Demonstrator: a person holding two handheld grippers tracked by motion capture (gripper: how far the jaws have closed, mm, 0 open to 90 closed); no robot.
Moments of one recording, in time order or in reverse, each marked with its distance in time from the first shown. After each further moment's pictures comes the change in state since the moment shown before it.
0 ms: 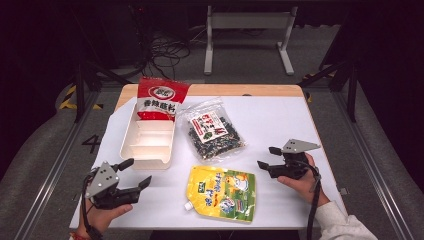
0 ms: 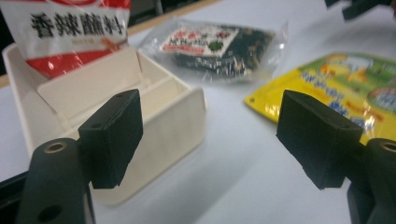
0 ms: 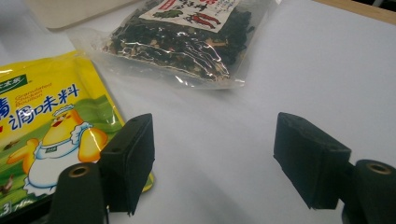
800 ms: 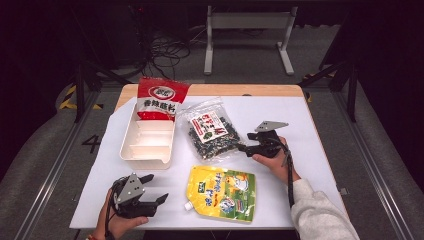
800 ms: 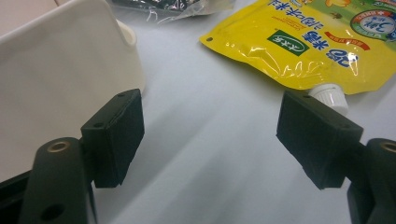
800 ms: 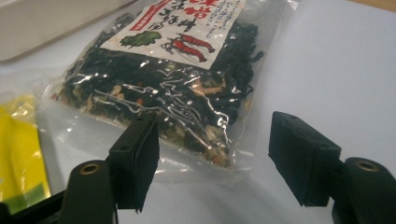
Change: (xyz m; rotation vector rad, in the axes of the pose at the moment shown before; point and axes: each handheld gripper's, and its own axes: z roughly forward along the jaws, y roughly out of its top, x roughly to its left) left arm -0.023 -0.024 0.038 0.148 -0.120 0.038; right arm -0.016 0.039 0.084 0.049 0.016 0.072
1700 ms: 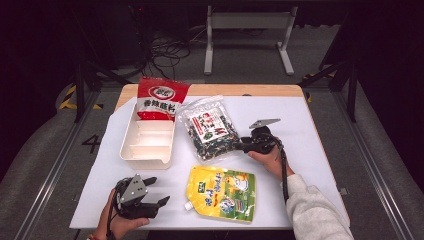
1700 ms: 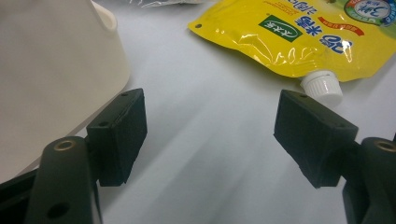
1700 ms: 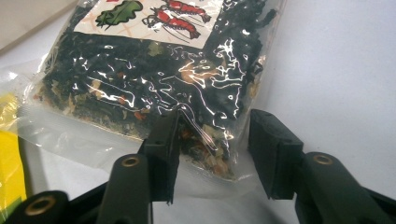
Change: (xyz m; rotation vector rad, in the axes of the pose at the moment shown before) left arm -0.001 -0.002 0.006 0.043 -0.032 0.007; right arm -0.009 0.000 0.023 0.109 0.059 0.078
